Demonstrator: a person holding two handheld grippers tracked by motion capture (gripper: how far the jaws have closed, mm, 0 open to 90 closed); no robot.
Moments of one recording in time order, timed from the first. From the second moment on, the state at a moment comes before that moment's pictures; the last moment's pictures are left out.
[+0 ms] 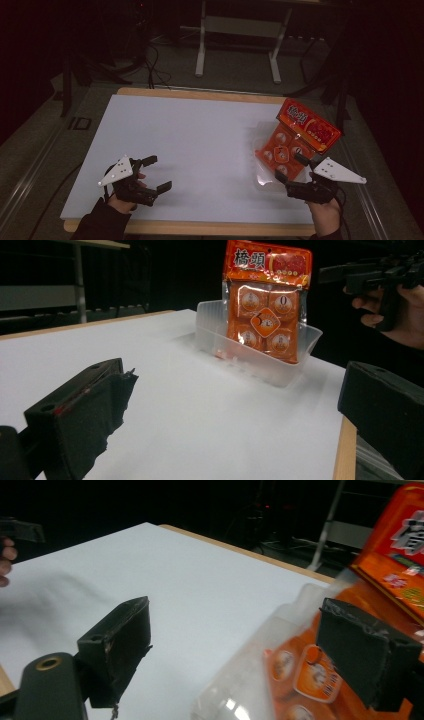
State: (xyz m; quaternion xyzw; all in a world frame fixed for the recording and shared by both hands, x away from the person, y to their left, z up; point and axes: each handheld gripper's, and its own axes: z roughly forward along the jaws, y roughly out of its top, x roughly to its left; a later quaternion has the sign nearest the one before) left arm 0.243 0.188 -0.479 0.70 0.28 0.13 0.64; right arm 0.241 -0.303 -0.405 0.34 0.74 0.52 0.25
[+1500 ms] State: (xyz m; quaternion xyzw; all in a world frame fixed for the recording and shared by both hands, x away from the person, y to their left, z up) left arm 0.240 0.185 -0.483 0.72 0.27 0.13 0.63; right arm 0.236 -0.249 -0.451 0.24 0.78 0.54 0.19
